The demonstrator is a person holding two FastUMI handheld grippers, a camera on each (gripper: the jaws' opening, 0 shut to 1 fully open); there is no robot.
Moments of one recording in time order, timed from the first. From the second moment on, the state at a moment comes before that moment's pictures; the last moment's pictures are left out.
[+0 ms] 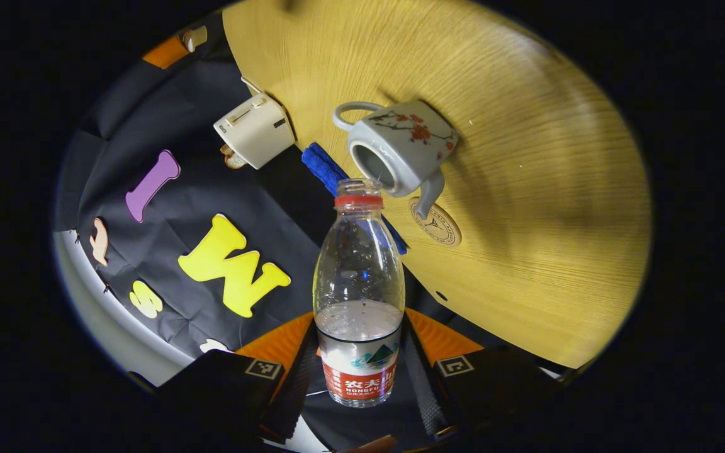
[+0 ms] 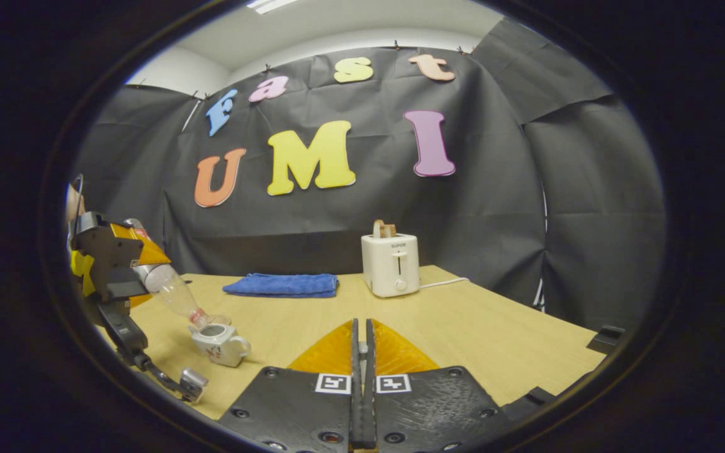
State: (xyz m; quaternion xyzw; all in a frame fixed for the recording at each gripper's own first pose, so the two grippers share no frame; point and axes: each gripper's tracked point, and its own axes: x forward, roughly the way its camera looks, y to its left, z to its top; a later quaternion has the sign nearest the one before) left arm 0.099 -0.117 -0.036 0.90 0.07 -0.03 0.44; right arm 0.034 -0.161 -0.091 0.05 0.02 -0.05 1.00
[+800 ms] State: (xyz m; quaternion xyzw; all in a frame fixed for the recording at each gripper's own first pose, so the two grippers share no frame) left arm 0.107 -0.108 -0.042 0.78 0.05 -0.07 0.61; right arm 0.036 -0.163 -0.098 0.06 0.03 -0.05 1.00
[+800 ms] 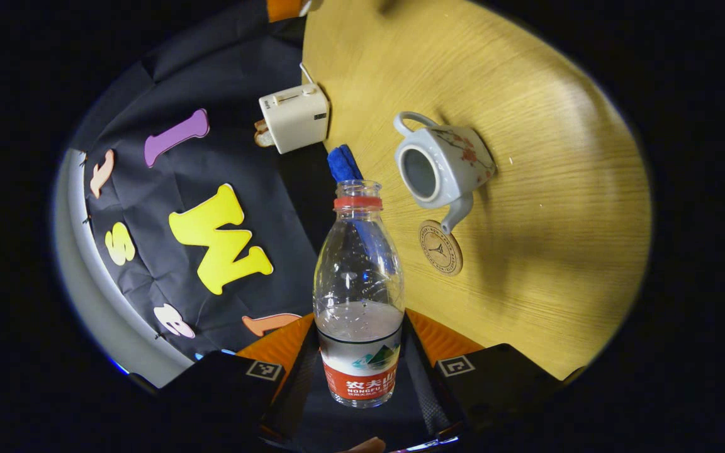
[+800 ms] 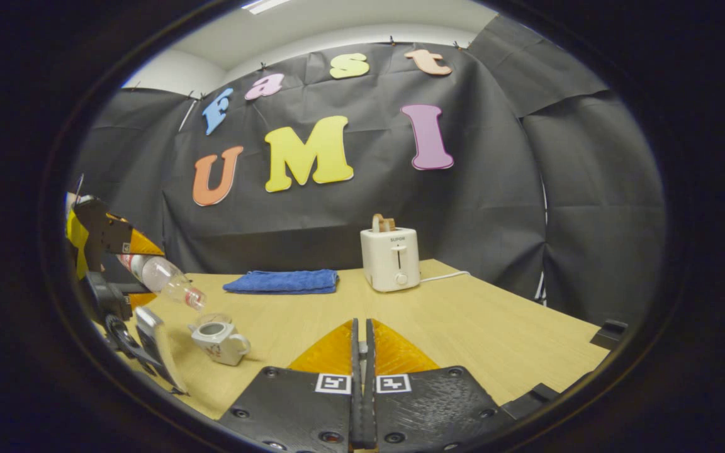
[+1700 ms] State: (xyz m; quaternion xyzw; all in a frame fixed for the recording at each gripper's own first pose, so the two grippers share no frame) left arm 0.168 -0.071 -0.067 0.14 -0.01 -0.03 0.99; right arm 0.037 -0.145 -0.111 0.05 0.05 -0.04 1.00
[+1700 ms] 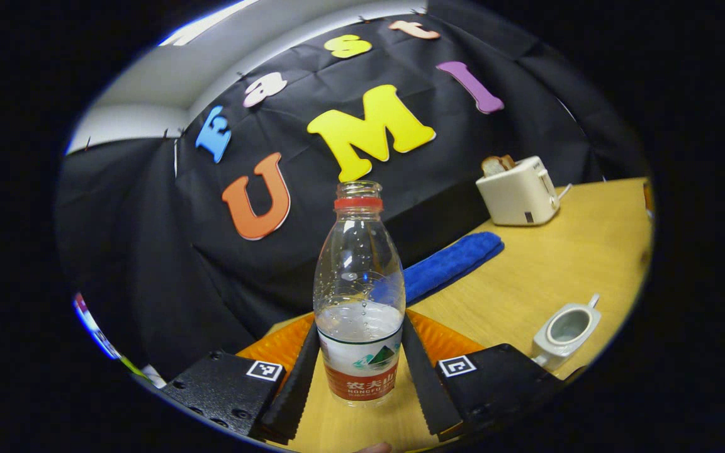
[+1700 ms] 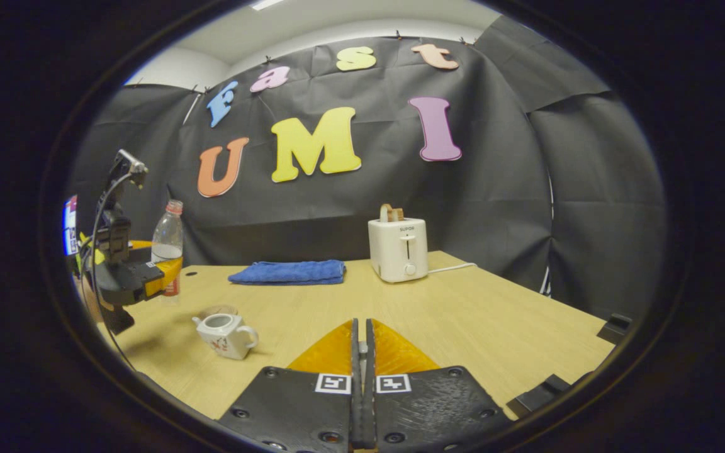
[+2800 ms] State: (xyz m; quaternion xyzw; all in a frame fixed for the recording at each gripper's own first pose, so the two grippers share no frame) left arm 0.227 -0.117 -0.076 -0.05 0.01 -0.08 1.00; right arm 0.040 -0.129 -0.133 0.03 0.08 -0.02 1.00
